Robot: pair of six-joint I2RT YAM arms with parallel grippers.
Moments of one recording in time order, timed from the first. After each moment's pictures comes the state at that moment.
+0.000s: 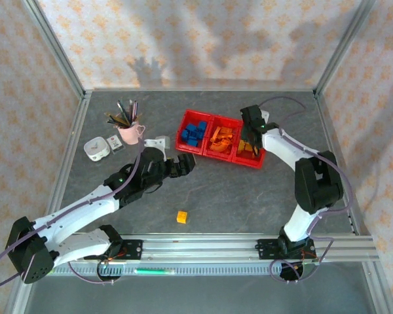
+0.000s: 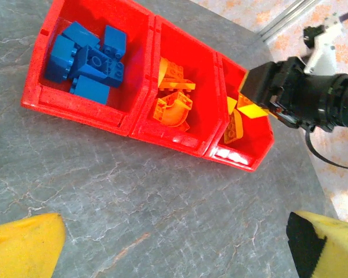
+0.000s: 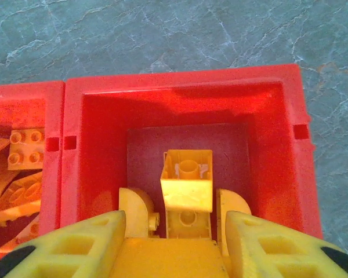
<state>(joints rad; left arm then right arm) -0.72 1.05 0.74 -0.20 -0.11 -0.78 0.33 1.72 1.21 -0.48 0.30 0.56</state>
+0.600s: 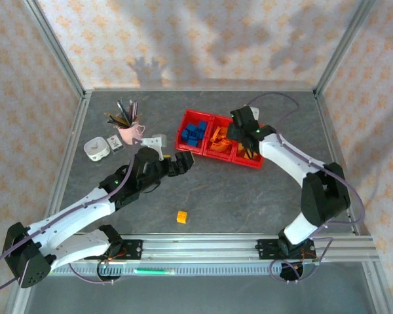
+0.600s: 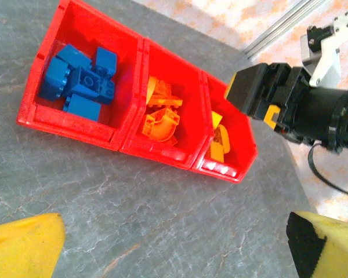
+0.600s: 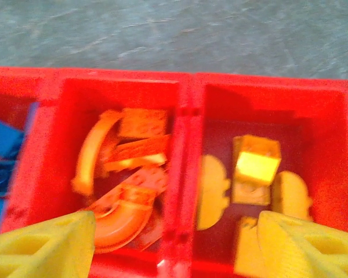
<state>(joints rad) -0.71 0.94 0.73 -0.20 -0.14 -0.78 0.55 1.55 1.19 -0.51 0.32 0.57</state>
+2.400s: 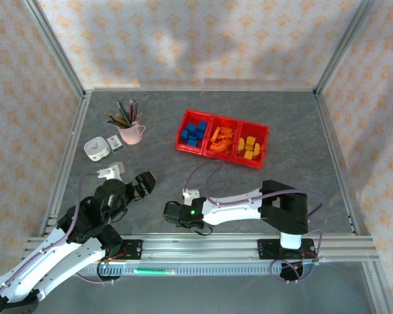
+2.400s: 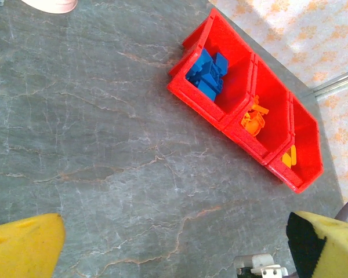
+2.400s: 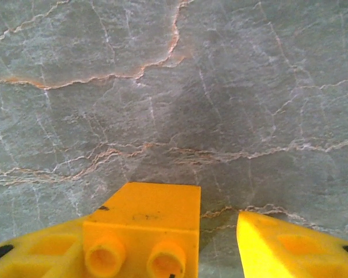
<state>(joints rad) -0.71 0.42 0.57 -0.72 -0.33 -0.99 1.38 1.82 1.10 -0.62 0.30 1.26</state>
